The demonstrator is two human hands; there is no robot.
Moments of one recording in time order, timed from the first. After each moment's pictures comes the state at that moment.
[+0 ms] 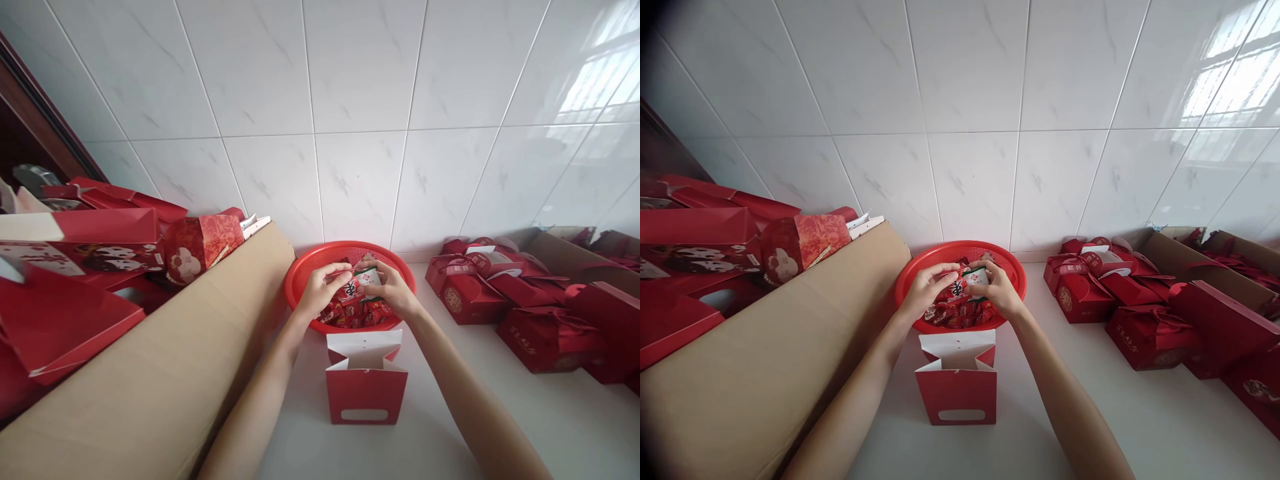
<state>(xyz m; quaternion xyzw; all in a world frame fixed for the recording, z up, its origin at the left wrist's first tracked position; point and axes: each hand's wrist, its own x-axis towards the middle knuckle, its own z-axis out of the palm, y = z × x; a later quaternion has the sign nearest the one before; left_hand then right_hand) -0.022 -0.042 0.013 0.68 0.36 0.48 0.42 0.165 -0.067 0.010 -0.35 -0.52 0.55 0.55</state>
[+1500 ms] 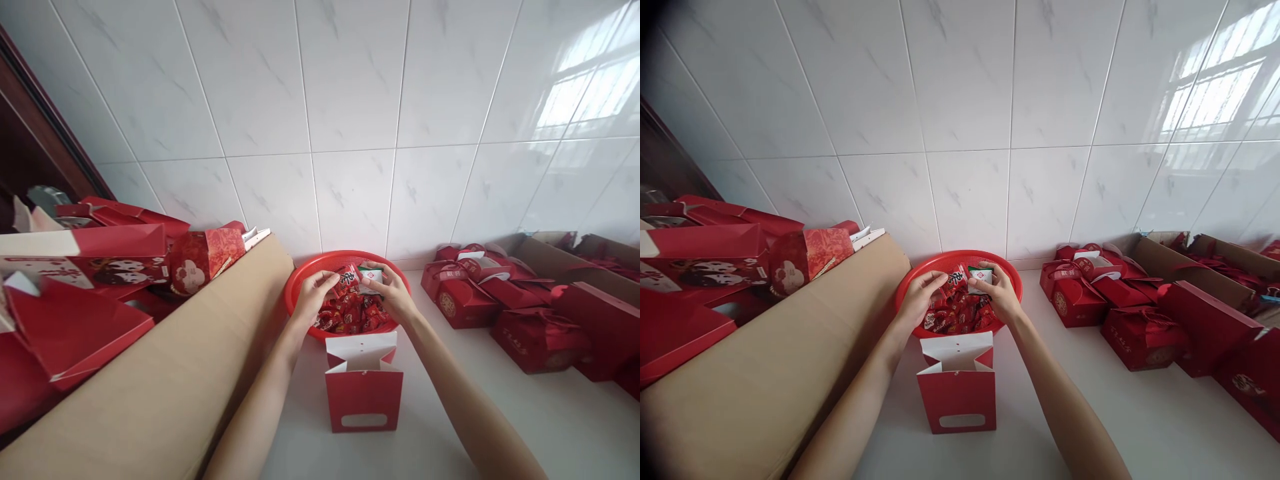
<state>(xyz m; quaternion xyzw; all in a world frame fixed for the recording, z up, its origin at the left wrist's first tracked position) -0.024 -0.045 0.019 0.56 0.38 0.52 0.52 0.161 -0.070 0.012 -0.33 -0.43 0.54 0.64</state>
